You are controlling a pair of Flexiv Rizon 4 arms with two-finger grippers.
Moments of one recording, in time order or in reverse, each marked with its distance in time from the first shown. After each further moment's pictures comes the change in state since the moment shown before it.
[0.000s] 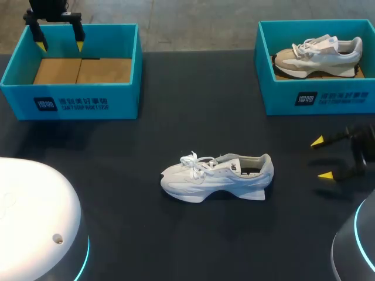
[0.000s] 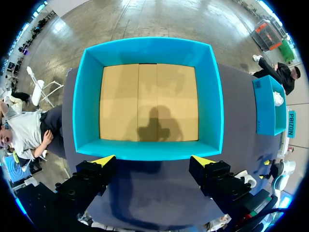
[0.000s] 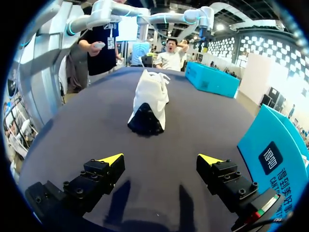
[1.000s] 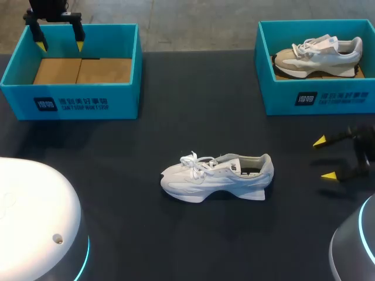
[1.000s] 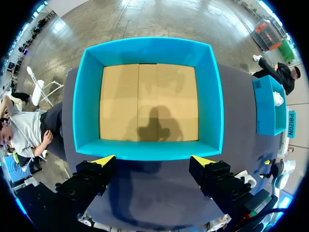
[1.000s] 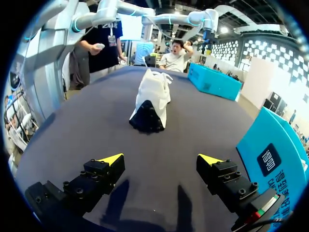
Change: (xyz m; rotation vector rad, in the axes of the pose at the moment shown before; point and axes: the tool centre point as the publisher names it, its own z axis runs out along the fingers) left arm 0.000 0.000 0.000 0.000 0.000 0.000; right arm -0.003 -0.007 -0.006 -0.008 0.015 -0.045
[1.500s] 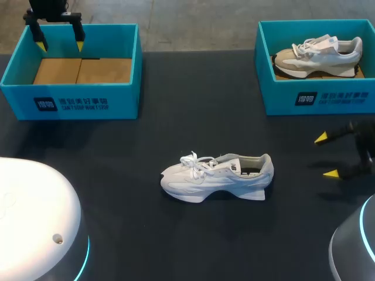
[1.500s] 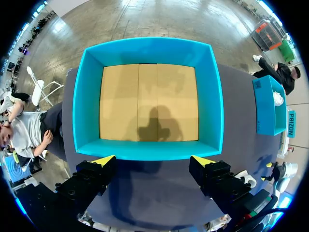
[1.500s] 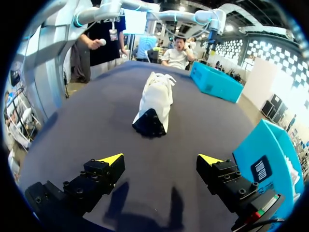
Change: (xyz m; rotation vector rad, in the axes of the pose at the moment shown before) left arm 0.000 0.000 0.000 0.000 0.000 0.000; right arm 0.004 0.019 -0.011 0.050 -0.006 -0.032
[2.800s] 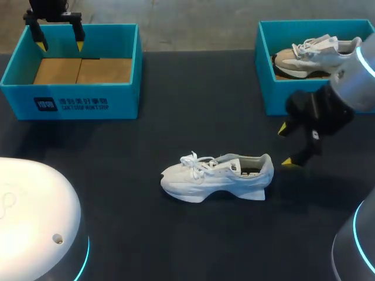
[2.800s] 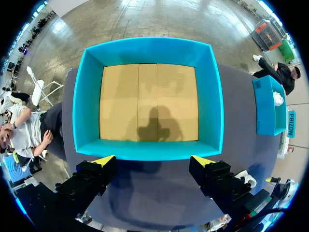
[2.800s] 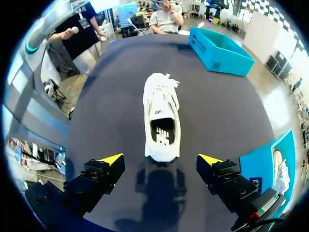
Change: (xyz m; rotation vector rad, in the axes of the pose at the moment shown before) left arm 0.000 0.000 0.000 0.000 0.000 0.000; right arm 0.010 0.135 0.029 0.422 0.062 0.187
